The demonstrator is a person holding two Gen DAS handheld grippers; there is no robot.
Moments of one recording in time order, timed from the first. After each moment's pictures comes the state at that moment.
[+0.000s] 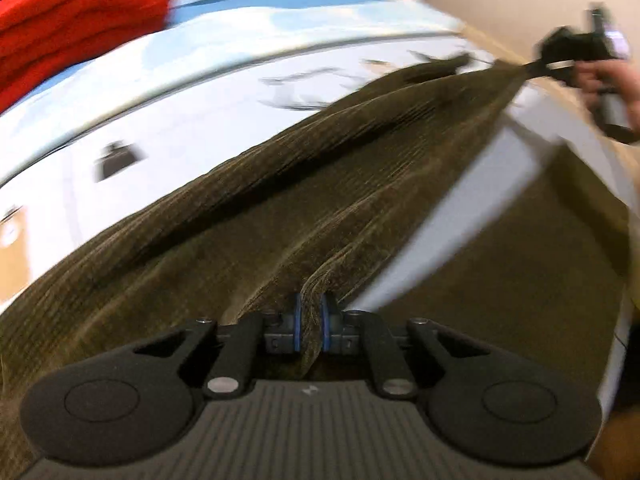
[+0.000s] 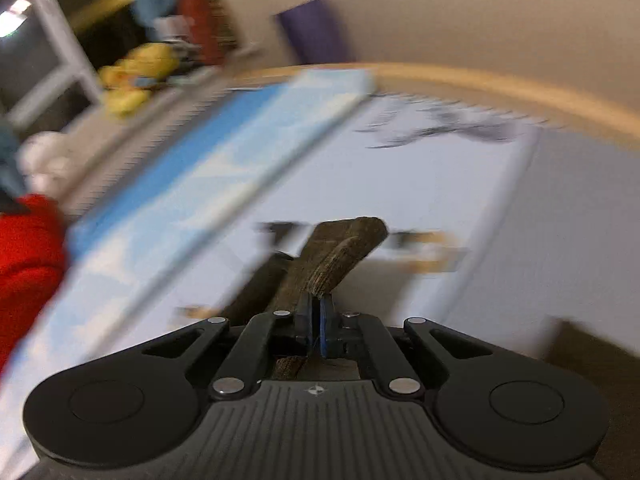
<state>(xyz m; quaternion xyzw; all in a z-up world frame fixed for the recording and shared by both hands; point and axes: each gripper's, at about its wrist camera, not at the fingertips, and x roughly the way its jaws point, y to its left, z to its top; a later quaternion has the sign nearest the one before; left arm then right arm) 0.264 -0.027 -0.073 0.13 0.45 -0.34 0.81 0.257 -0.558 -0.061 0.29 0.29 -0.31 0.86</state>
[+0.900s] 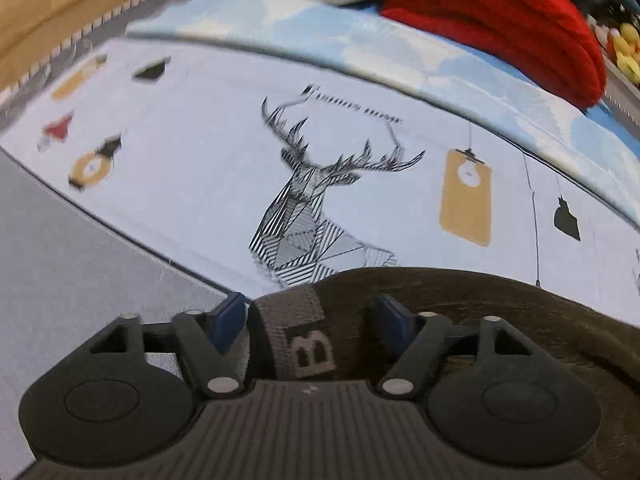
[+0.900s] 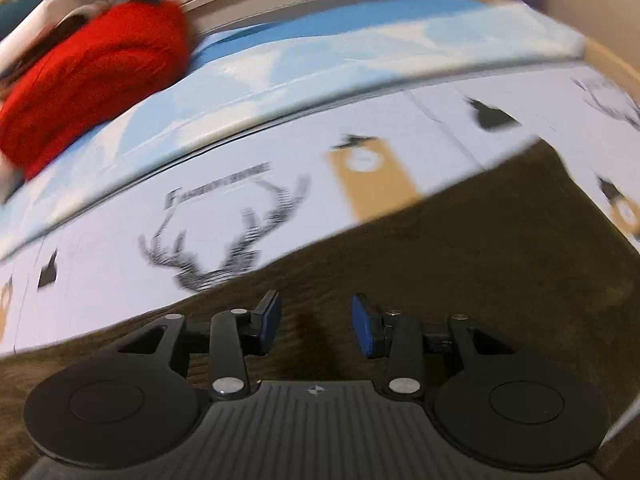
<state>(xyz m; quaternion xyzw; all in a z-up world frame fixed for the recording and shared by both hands) 0.332 0.250 -0.084 -0.12 0.50 0.14 0.85 0.348 -0.413 -0.116 0.15 0.43 -0.05 0.89</state>
